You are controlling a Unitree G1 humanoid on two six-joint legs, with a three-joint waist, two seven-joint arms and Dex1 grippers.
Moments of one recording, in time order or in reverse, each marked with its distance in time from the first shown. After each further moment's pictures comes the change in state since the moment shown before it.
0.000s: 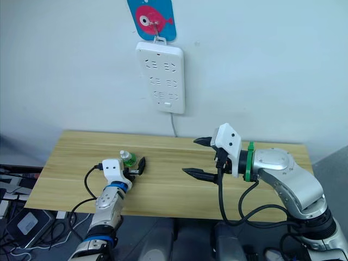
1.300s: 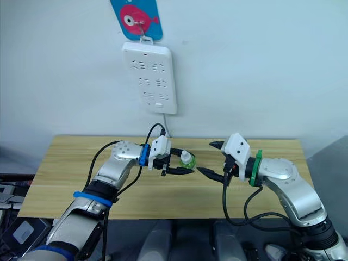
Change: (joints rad) left arm -0.342 0.182 -0.516 -0.252 -0.035 0.212 -1.098; right arm 0.160 0.009 0.003 0.104 -0.176 -0.182 -0.039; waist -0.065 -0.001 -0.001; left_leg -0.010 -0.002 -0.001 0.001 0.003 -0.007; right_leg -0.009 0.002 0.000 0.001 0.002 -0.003
